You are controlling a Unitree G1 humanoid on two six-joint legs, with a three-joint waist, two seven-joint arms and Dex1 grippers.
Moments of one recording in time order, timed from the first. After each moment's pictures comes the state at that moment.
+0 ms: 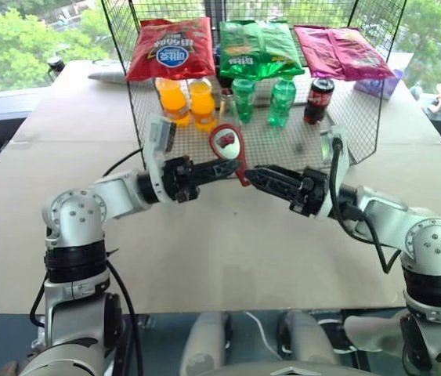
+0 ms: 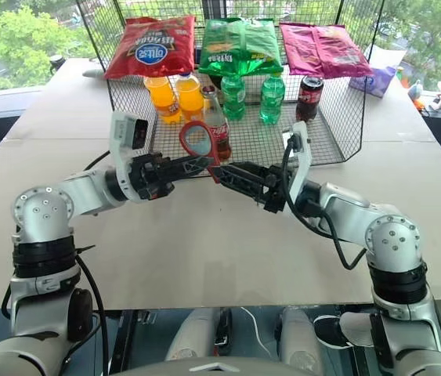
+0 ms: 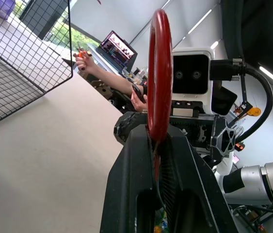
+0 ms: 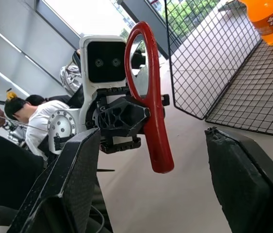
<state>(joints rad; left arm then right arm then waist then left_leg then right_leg) -0.59 0.52 0.26 -0.11 -1.15 1.22 -0.81 -0.49 -0.41 0.01 -0.42 1.57 0.96 0.02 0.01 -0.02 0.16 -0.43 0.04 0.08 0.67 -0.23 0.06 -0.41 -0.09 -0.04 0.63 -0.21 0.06</state>
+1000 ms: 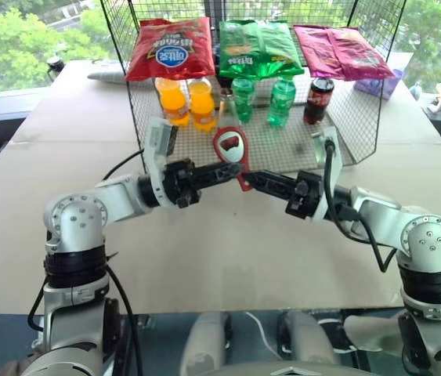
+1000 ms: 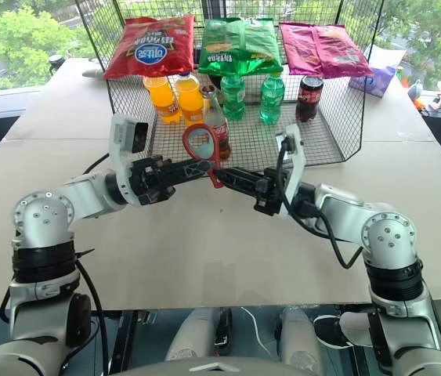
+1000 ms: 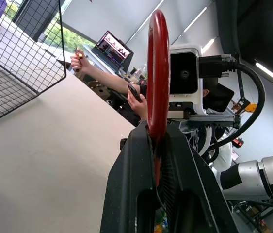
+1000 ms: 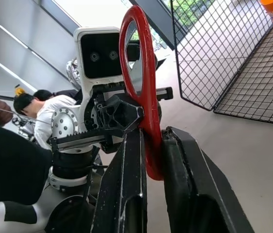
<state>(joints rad) -0.56 0.52 0.24 -0.15 -1.17 1.19 -0.81 -0.50 -0.41 0.02 -0.39 1.59 0.98 0.06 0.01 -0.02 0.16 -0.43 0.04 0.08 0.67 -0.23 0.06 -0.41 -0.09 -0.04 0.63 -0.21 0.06</state>
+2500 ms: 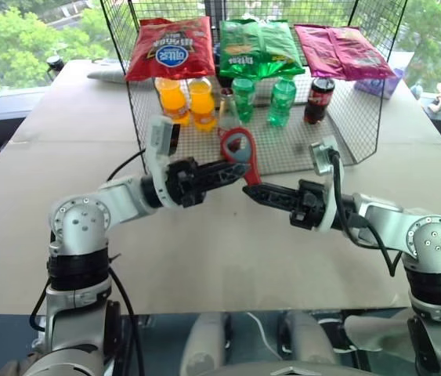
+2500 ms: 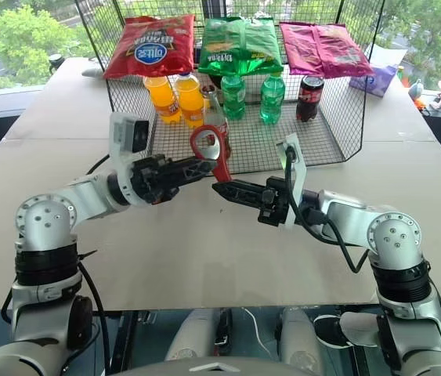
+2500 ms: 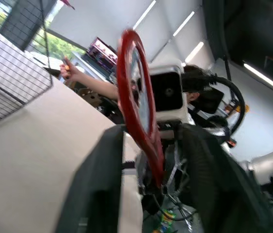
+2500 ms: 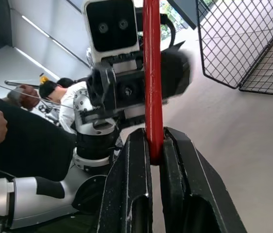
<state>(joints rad) -0.55 0.50 0.23 -0.17 -1.22 1.12 -0.75 -0.48 -0.46 0.04 -0.37 1.65 1.01 0.11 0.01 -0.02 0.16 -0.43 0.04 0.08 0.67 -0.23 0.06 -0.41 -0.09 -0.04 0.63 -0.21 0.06</state>
